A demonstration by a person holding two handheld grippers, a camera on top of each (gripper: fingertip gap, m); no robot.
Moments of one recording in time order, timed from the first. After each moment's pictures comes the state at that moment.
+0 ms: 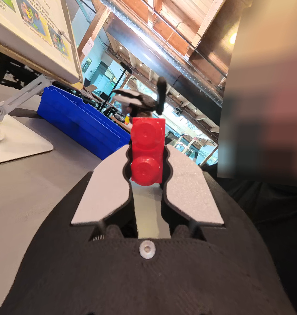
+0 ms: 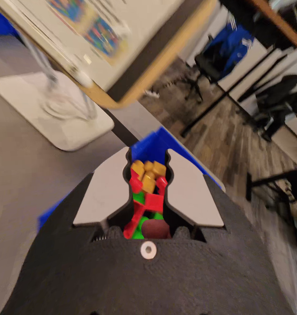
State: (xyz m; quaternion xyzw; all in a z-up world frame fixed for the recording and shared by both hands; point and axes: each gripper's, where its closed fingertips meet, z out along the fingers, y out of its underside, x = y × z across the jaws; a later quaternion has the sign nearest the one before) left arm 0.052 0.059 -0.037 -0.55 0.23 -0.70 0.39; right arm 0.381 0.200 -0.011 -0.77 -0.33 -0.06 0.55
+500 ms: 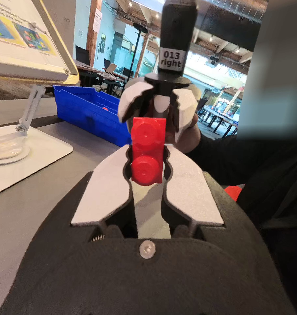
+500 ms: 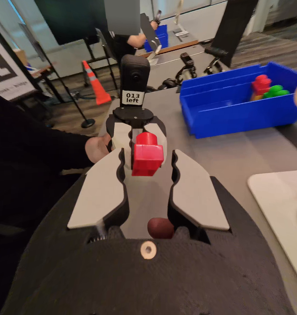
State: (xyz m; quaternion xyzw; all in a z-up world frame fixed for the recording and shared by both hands) left arm 0.086 0.037 -0.041 -0.59 0.36 -0.56 0.45; right arm 0.075 0.047 -0.014 -0.63 -0.48 0.47 0.39
